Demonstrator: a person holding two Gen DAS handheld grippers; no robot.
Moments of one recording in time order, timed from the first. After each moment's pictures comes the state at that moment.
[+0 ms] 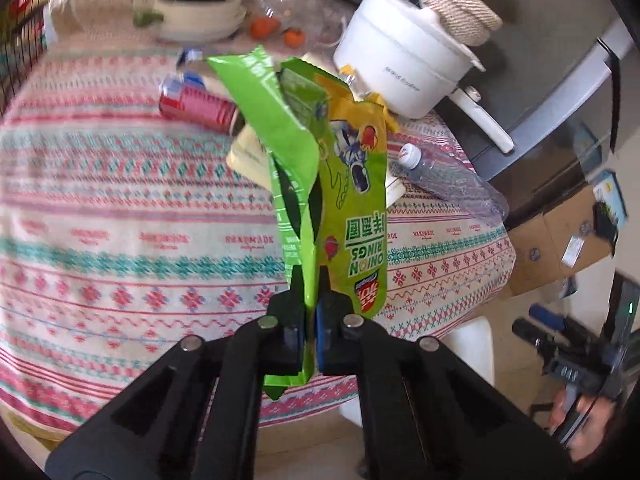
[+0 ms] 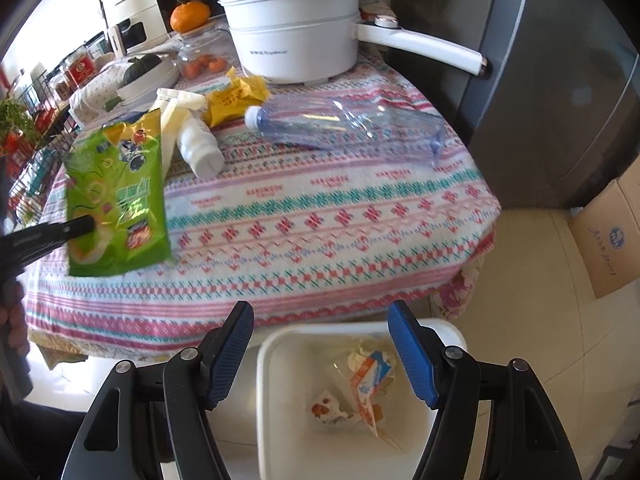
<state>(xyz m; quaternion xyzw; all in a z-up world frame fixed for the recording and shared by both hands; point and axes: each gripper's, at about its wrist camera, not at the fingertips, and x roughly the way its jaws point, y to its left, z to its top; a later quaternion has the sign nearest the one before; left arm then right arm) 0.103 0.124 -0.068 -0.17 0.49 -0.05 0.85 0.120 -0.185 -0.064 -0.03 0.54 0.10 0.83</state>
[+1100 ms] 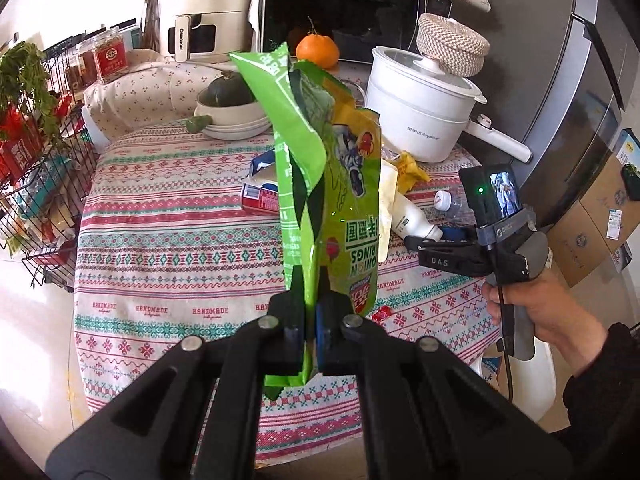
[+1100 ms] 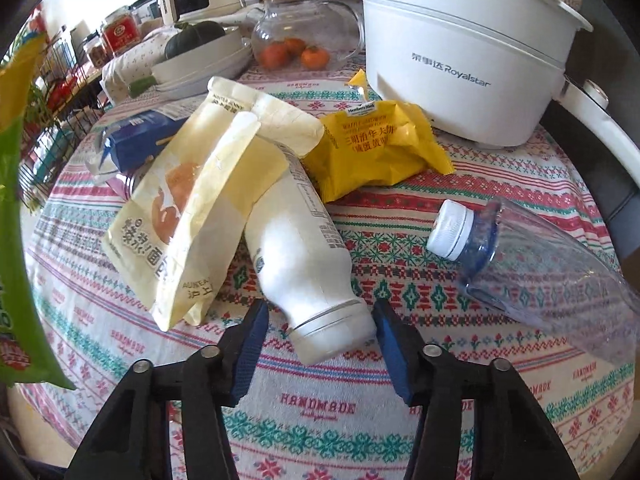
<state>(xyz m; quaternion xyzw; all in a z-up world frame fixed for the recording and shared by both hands) 0.085 0.163 -0.014 -0.07 0.43 0.01 0.90 0.261 -0.004 -0.141 -0.08 0.51 0.21 0.83</state>
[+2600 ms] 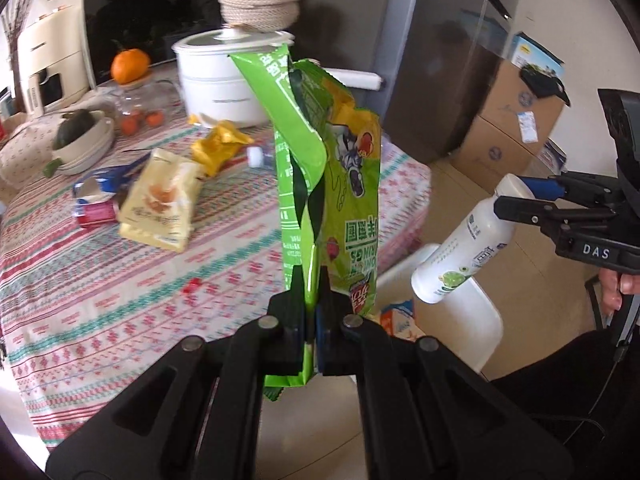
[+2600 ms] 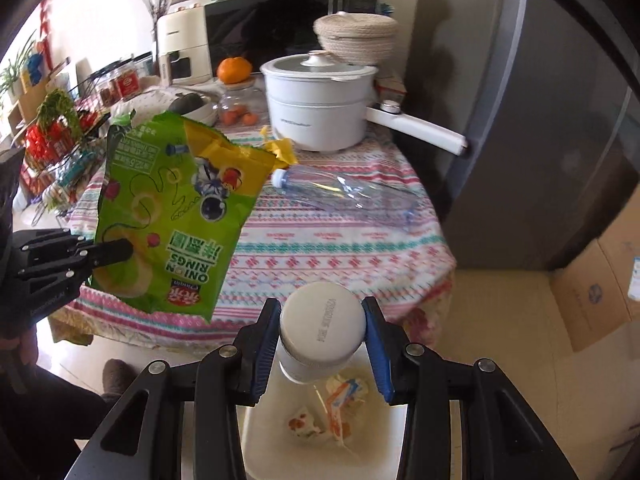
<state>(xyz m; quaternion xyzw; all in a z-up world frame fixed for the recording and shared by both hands) 0.044 -0.008 -0.015 0.02 0.43 -0.19 0.88 0.057 -0.220 0.008 -0.07 0.44 0.14 0.88</state>
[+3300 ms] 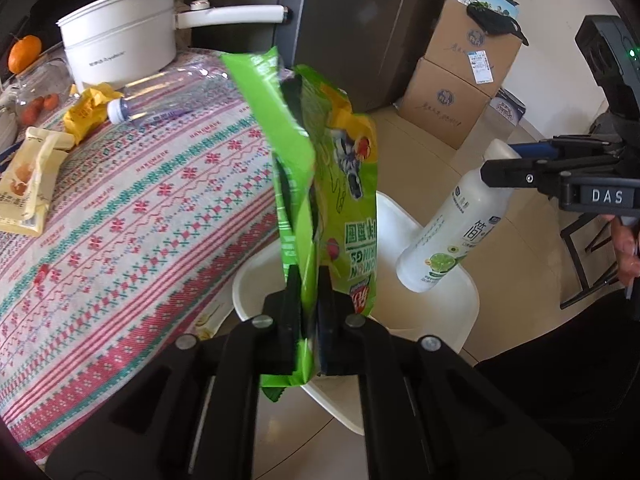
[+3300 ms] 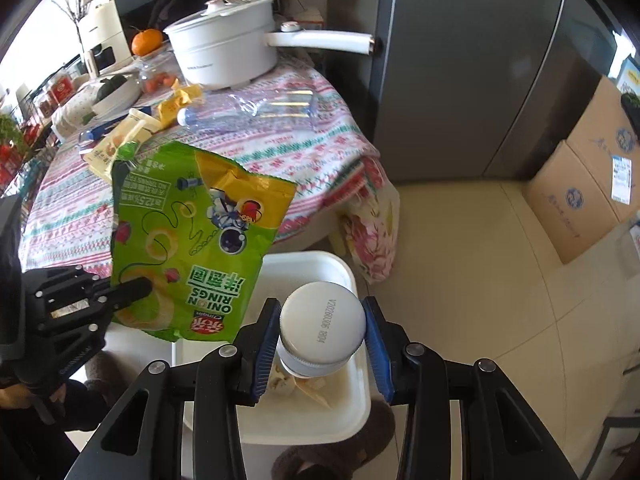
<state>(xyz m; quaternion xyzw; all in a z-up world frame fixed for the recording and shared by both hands) 0.035 -0.117 -0.091 0.05 0.47 -0.28 0.84 0.042 -0.321 -0.053 -0.02 0.53 0.06 0.85</state>
